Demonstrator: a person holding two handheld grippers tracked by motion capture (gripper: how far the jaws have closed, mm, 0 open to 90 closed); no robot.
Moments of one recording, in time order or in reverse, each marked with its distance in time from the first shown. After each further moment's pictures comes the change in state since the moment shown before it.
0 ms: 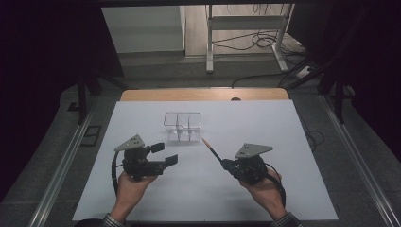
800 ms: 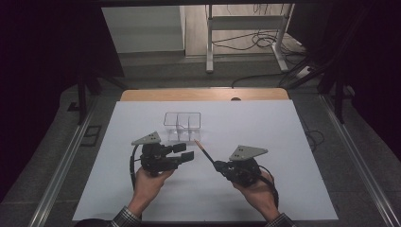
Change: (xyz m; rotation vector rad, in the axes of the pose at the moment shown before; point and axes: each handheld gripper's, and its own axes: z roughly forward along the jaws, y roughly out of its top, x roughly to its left) left arm -0.006 0.007 0.039 0.008 -0.162 -0.033; right arm 0.013 0.003 0.009 -0.055 0.053 0.000
